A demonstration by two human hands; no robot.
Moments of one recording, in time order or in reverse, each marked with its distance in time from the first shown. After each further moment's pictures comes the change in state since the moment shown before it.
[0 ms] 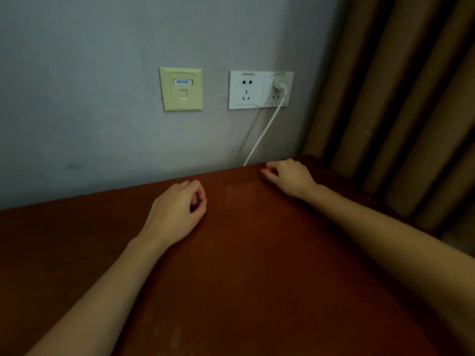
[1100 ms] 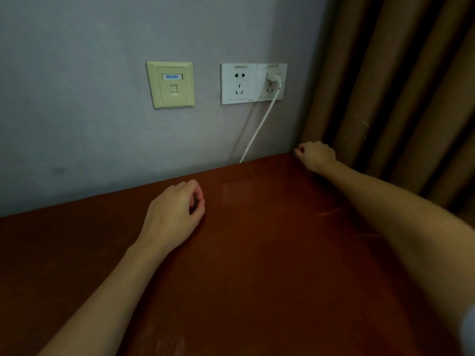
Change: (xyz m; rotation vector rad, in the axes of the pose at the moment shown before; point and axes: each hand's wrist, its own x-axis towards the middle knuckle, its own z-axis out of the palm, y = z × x) left_hand -0.001 0.004 -0.001 0.028 0.008 0.006; right_hand 0.035 0.078 -0.003 -0.102 0.014 0.338
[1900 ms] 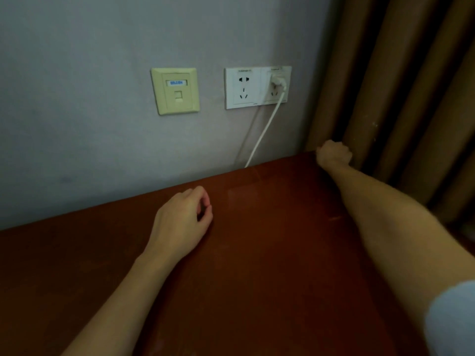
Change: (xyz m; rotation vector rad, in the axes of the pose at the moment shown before) left_hand 0.000 0.000 0.001 0.000 0.007 -0.011; right_hand 0.017 0.011 0.007 0.070 0.045 0.376
